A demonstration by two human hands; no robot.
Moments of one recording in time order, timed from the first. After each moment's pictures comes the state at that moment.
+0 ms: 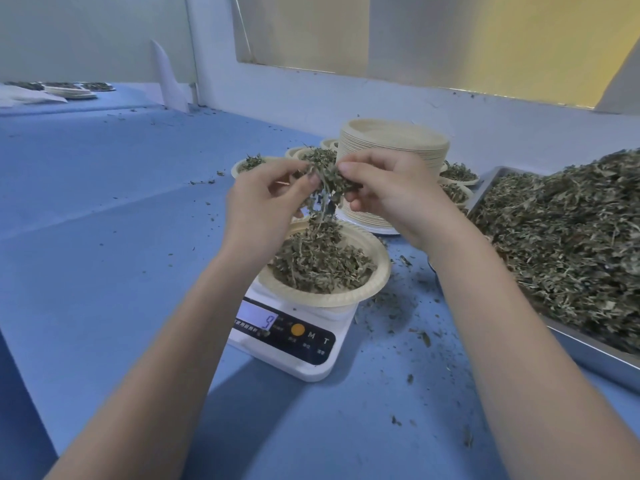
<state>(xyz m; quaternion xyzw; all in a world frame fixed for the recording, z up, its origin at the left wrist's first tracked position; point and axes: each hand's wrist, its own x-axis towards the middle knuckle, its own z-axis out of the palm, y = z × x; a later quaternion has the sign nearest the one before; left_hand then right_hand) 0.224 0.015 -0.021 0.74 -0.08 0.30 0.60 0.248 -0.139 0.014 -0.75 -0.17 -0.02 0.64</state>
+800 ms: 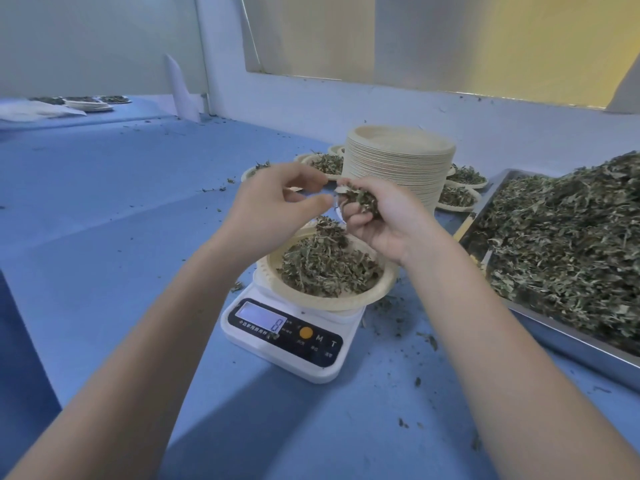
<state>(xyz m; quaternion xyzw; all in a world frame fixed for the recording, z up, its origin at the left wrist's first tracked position) 0.216 0.025 -0.003 0.84 -0.10 0.19 0.49 0.255 -0.121 0.000 -0.50 -0.03 0.15 0.85</state>
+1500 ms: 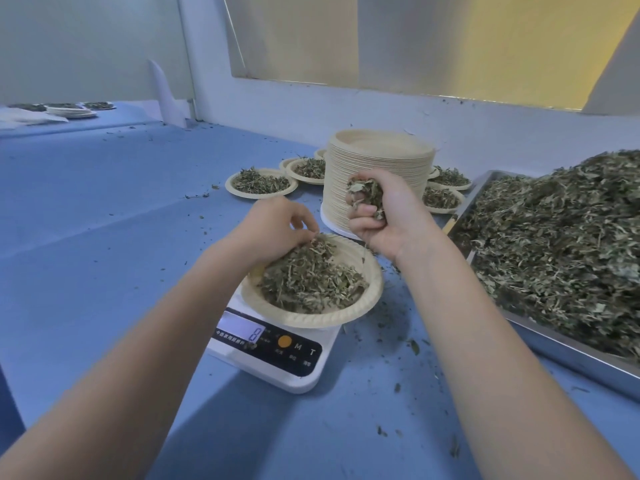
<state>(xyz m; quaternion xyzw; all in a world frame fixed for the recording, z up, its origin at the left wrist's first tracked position) 0.255 0.012 -0.017 0.96 -0.11 0.09 0.24 0.264 -0.144 0.004 -0.47 0.00 0.13 0.87</state>
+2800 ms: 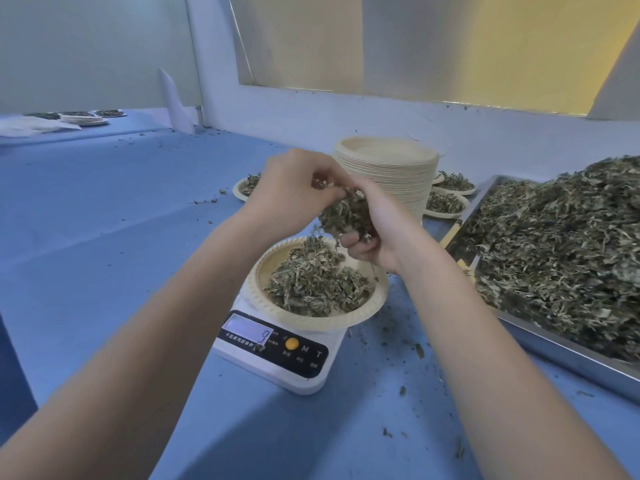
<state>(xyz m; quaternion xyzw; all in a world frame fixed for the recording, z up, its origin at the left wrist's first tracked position) 0.234 -0.006 0.025 0.89 -0.15 0.24 0.35 0.261 -0.136 -0.001 -0.64 -0.03 0.16 0.75</state>
